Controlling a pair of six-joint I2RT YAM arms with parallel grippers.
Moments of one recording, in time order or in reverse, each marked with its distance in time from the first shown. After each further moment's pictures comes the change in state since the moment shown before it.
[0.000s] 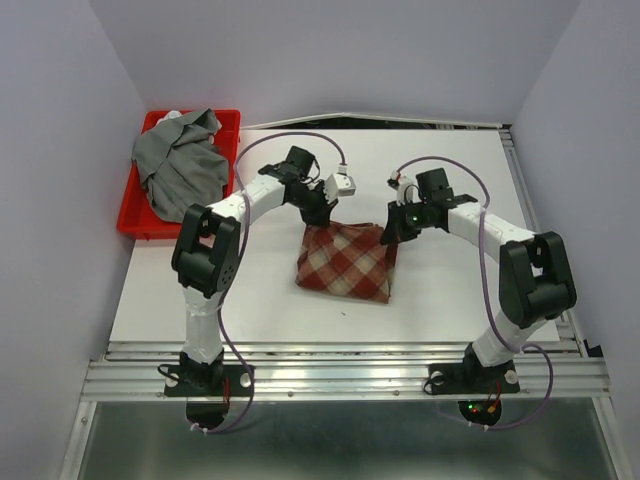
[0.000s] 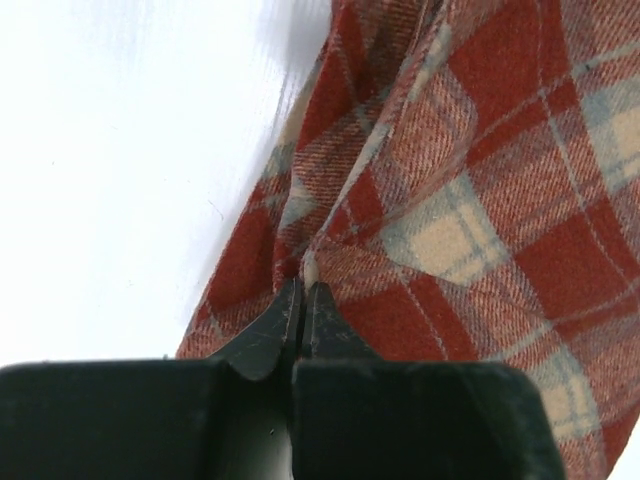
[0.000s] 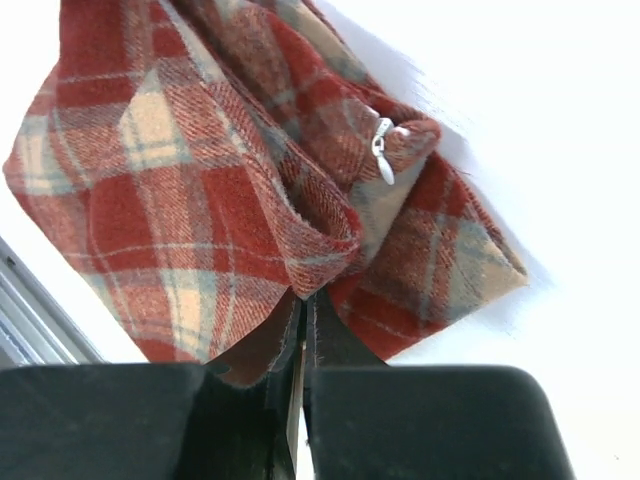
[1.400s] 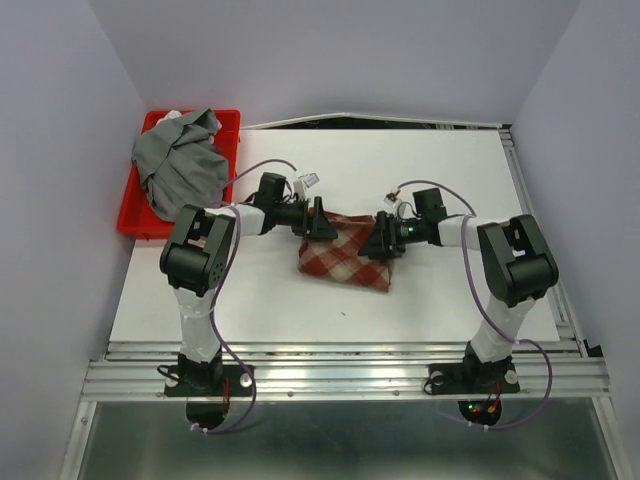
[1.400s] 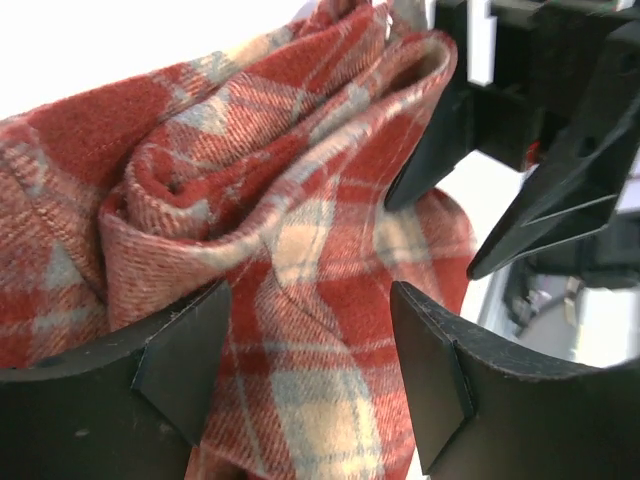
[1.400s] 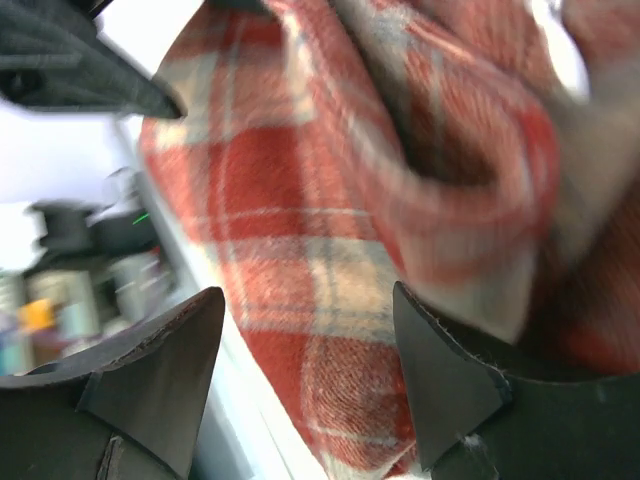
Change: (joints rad) left arm 0.121 -0.029 -0.463 0.745 0.296 -1.028; right arm -0.016 0.171 -0.182 0.398 -0.338 0.377
